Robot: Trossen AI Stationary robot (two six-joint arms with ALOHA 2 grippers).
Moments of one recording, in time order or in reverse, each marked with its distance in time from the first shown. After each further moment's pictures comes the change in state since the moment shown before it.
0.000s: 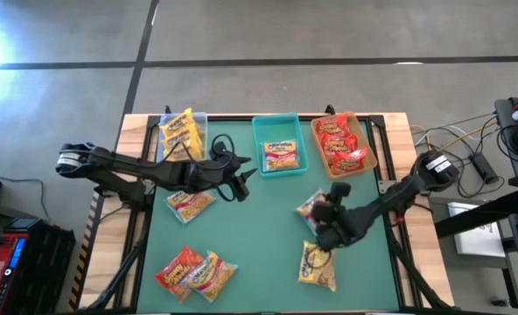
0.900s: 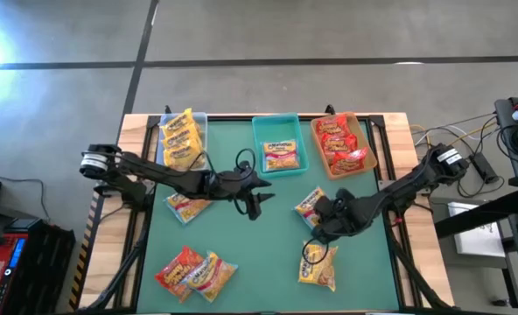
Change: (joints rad) left arm -0.010 0.245 0.002 0.247 0.309 -0.086; right arm -0.057 -0.127 -0.058 0.189 -0.422 0.285
